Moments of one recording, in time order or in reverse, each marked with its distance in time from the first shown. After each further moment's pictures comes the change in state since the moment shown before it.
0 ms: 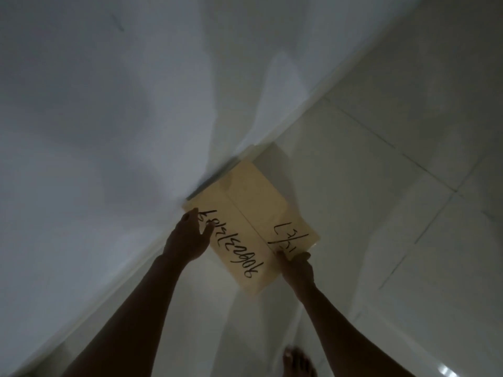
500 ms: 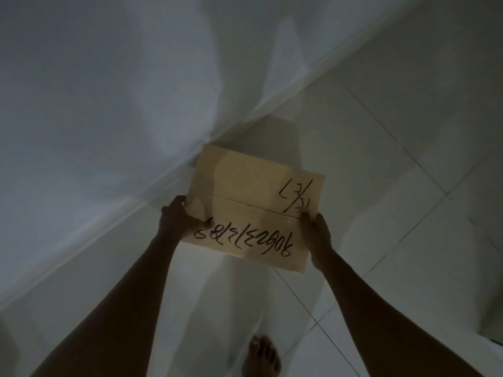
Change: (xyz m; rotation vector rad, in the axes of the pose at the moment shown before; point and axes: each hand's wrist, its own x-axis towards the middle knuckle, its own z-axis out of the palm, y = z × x) left_hand 0.052 -0.008 0.077 -0.252 -0.057 -0.284; right_hand 0.064 -0.017 -0.072 0.150 0.103 -0.092
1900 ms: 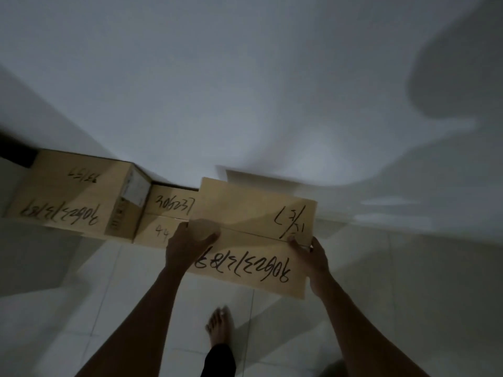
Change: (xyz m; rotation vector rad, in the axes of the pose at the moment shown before) left_hand -0.409 -0.545 -0.274 -0.726 0.459 -0.480; right_hand -0.567 0.016 0.327 -0.518 -0.509 -0.443
